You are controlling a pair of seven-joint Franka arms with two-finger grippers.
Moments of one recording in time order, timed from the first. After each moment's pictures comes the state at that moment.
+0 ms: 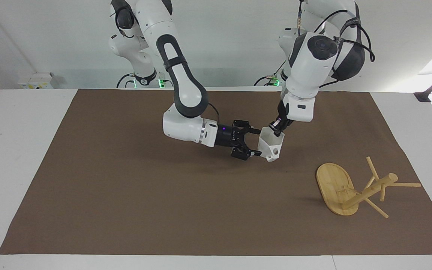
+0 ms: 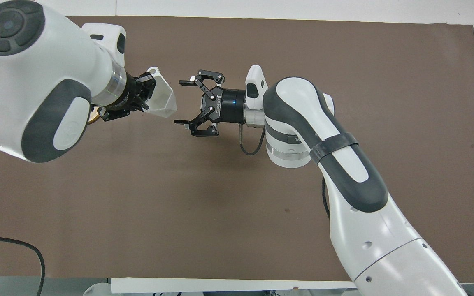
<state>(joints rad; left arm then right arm) -0.42 0.13 -0.03 -1.63 -0.06 1.83 -1.01 0.57 0.44 -0.10 -1.74 1.78 2.18 -2.20</state>
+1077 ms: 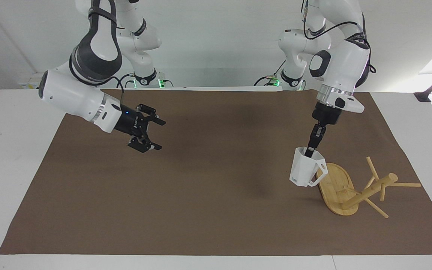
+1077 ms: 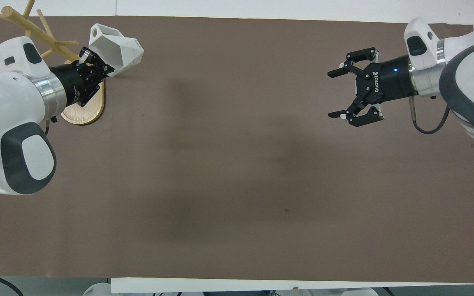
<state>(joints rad) -0.28 -0.03 -0.02 -2.12 -0.31 2.68 -0.96 0.11 0.15 -0.11 -1.75 0.76 1.80 -1.67</state>
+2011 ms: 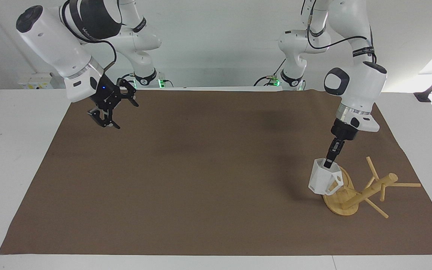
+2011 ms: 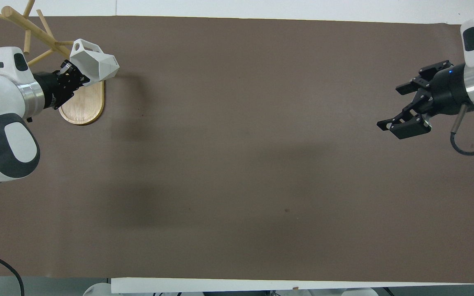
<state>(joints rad) -0.15 0.06 -0.02 -2.14 -0.35 2.68 -0.65 0.10 -0.01 -0.10 -1.72 0.28 1.72 -0.89</state>
